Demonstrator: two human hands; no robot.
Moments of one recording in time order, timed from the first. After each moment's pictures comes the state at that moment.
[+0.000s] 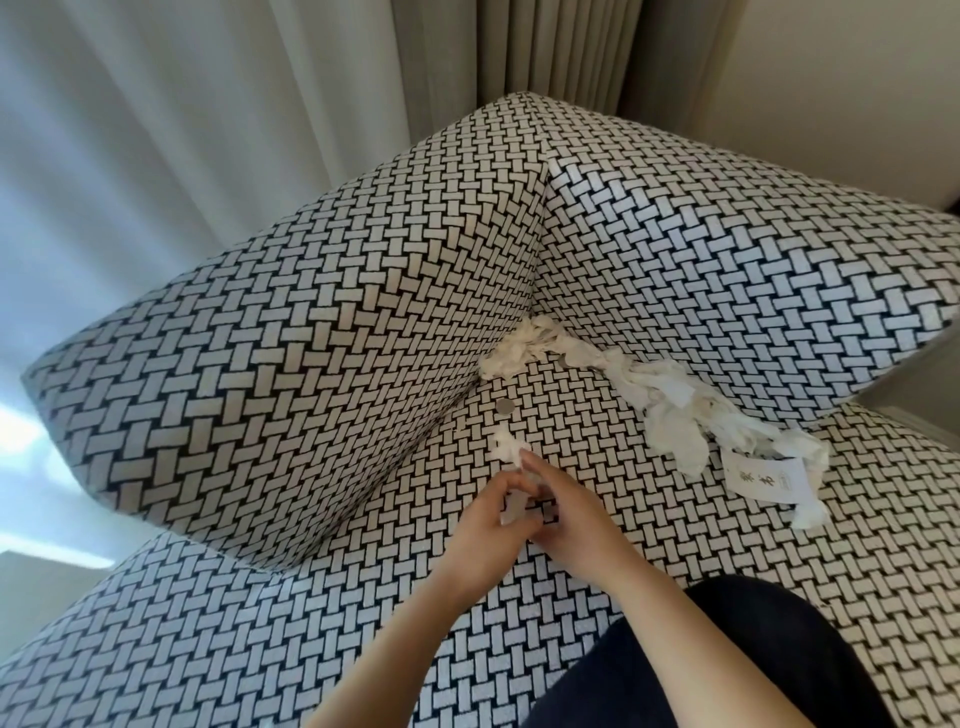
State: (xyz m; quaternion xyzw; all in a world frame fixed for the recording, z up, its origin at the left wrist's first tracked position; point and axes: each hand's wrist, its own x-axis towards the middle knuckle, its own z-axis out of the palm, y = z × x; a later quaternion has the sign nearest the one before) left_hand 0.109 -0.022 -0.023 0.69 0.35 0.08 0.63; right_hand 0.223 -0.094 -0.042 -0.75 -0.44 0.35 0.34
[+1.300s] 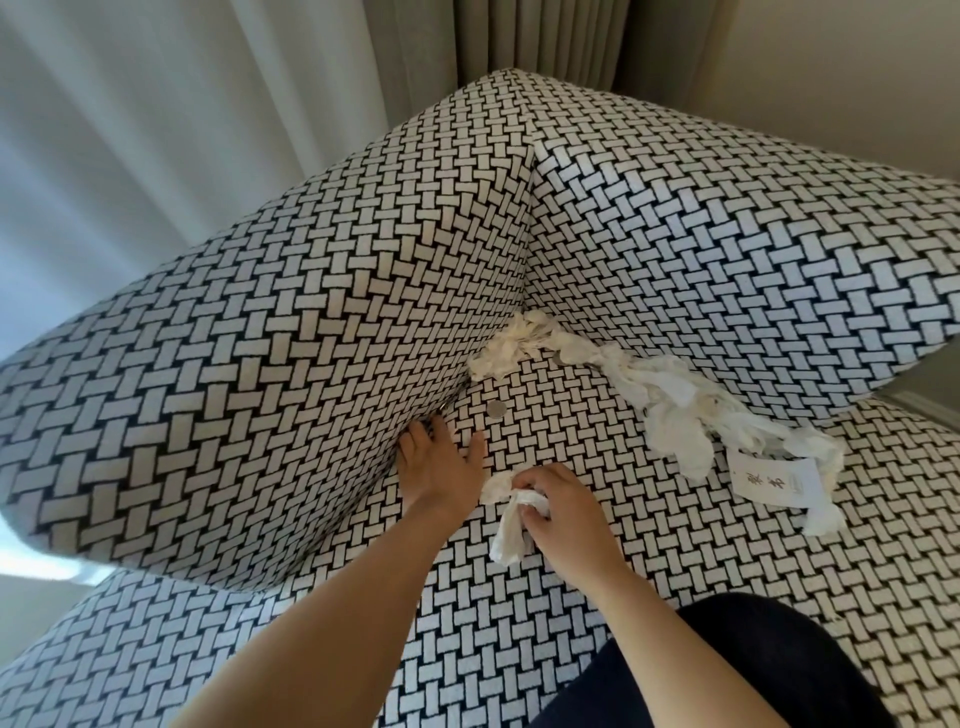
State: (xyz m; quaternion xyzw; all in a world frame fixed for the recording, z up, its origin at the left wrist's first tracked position) left_hand 0.153 0.054 -0.072 0.81 0.56 -0.05 0.15; right_hand 0.229 -0.081 -0.061 -0.81 -0.44 0.24 0.32
